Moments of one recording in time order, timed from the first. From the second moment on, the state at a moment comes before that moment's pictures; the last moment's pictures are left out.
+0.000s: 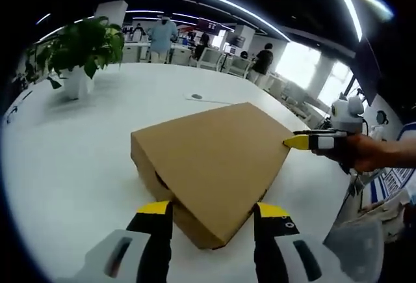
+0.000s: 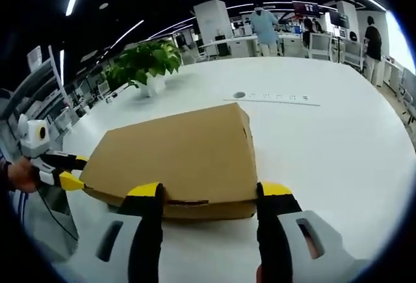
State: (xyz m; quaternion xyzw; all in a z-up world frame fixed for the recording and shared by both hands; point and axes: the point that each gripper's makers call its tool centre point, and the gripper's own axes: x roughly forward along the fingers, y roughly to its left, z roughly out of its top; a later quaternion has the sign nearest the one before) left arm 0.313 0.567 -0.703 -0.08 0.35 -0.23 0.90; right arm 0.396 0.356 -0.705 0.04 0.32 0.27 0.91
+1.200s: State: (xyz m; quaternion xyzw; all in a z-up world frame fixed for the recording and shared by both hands) left arm 0.277 0.604 -0.702 -0.07 0.33 -0.24 0.91; right arm 0.336 0.413 -0.705 0.01 0.34 0.35 0.87
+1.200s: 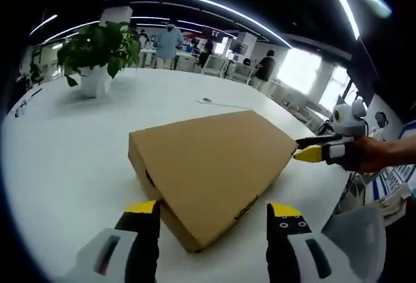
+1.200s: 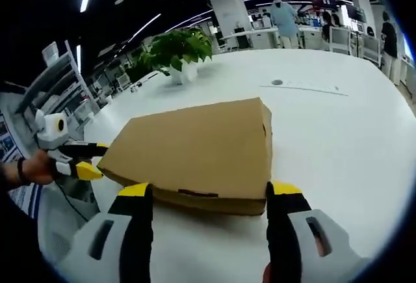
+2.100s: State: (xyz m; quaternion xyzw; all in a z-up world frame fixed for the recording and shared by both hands) left arm 0.273 0.618 -0.679 -0.02 0.32 -0.18 0.93; right arm 0.340 0.408 -0.679 -0.01 0.30 0.31 0.90
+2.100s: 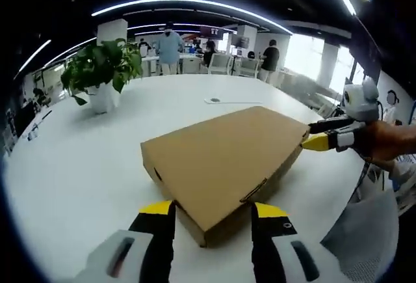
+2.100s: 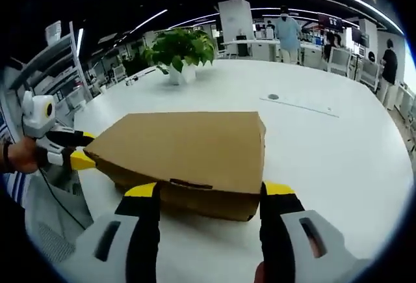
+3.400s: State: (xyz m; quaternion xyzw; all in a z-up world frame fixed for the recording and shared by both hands) left arm 0.316 0.643 -0.585 0.07 0.20 -0.15 0.96; right arm 0.415 0.430 -0.566 0.04 0.19 0.30 0.93
